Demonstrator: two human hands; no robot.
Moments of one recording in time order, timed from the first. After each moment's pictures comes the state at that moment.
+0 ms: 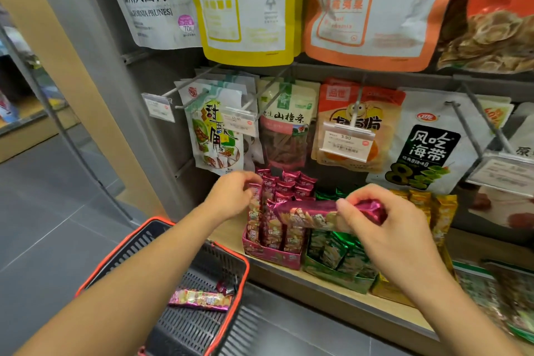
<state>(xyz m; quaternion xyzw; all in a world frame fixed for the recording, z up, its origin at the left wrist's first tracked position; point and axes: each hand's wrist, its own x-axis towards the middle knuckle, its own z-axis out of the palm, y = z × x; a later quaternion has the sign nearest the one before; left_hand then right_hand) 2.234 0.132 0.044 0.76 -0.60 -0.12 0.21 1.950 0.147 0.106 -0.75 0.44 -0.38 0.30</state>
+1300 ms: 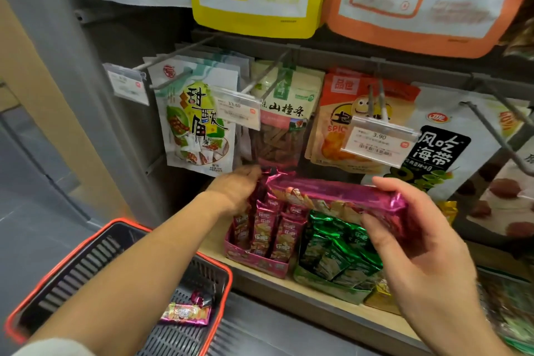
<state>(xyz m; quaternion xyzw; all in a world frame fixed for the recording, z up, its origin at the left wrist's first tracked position) 2.262 0.061 -0.021 0.70 -0.71 -0.05 0.02 1.963 0.154 0.091 -0.74 0.38 -0.47 0.28</state>
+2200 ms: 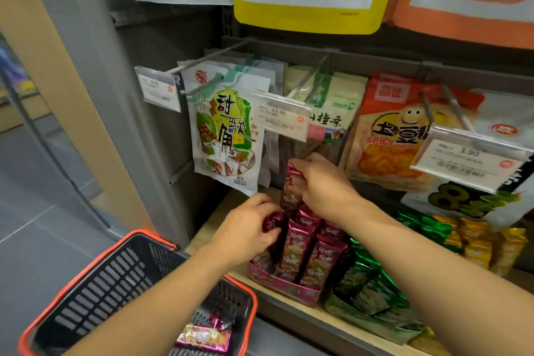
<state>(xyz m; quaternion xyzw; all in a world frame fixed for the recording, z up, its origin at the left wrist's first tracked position) 2.264 0.117 -0.037 0.69 -0.67 -0.09 0.27 2.121 0.019 0.046 -0.91 0.38 -0.13 0.10</state>
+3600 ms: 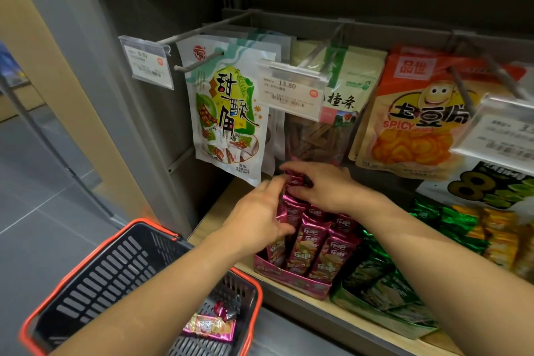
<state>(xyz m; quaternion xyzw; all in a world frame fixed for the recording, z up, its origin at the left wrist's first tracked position) 2.256 0.106 -0.031 0.71 -0.64 -0.15 0.25 2.129 -0.008 0.008 -0.91 0.37 -0.03 0.19</state>
